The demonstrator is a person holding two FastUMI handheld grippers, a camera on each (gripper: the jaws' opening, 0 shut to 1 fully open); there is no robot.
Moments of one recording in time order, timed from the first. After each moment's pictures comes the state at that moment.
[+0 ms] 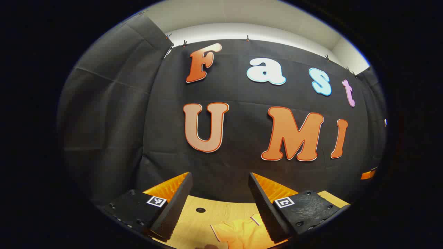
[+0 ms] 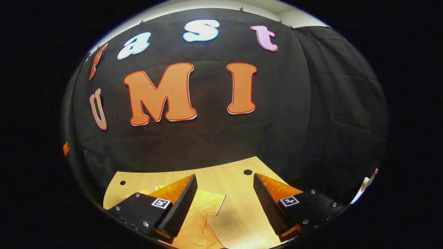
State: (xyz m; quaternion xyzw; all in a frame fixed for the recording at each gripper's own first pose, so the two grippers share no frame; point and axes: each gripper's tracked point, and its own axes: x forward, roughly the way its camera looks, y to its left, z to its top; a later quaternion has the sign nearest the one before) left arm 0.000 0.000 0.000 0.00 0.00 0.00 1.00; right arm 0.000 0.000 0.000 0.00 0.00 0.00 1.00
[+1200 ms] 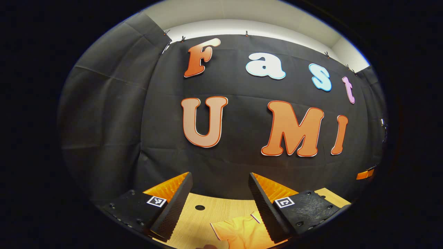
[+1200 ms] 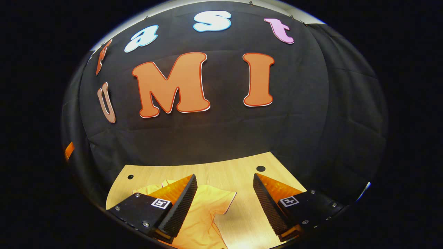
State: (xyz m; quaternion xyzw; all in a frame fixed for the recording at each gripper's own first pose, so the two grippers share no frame) left arm 0.013 -0.001 -0.020 -0.01 0.02 -0.01 1.00; right arm 0.037 0.032 -0.009 -0.01 0.05 0.06 1.00
